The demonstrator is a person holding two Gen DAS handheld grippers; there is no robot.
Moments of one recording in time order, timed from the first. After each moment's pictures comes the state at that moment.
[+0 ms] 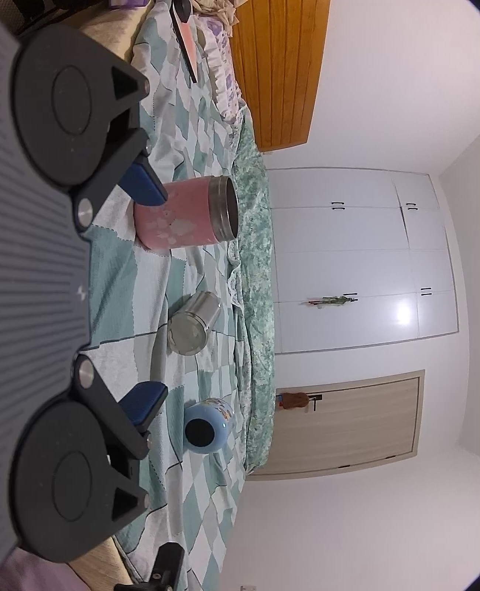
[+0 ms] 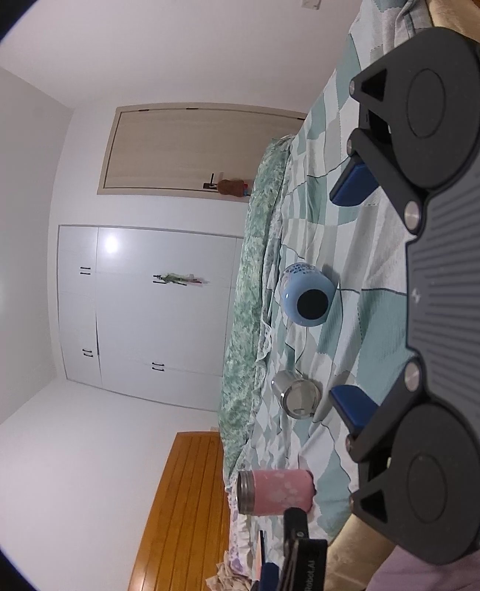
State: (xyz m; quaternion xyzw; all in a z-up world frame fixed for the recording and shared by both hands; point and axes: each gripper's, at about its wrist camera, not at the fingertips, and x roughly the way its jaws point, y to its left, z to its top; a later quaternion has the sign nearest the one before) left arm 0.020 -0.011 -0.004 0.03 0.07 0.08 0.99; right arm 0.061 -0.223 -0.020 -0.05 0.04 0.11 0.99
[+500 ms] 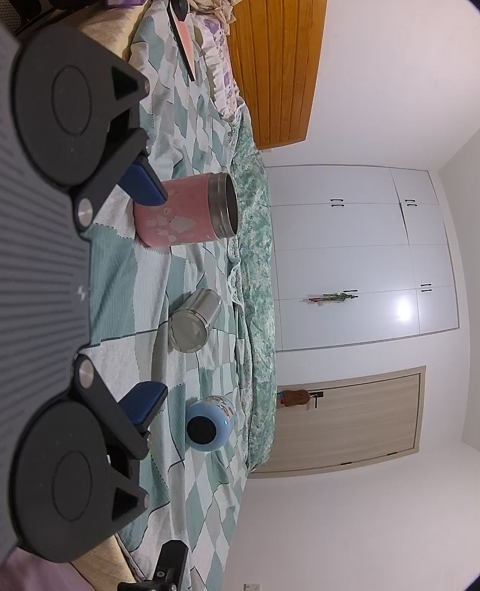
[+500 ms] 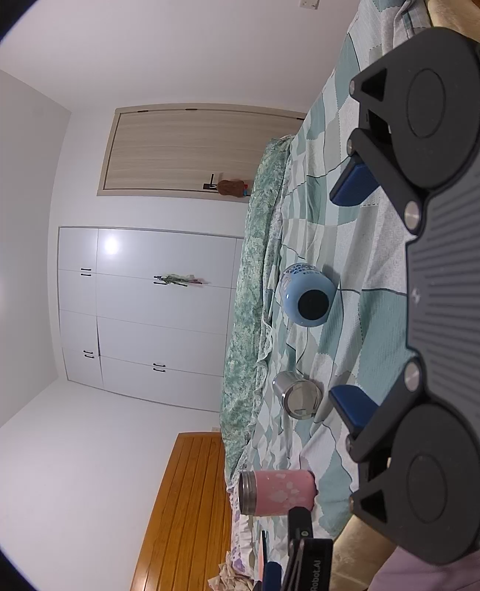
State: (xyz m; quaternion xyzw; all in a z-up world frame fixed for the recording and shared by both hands) left arm 0.019 -0.012 -0.005 0.04 0.07 0.08 0.99; right arm 0.061 -0.225 -0.020 -0.05 0.04 0.11 0.99
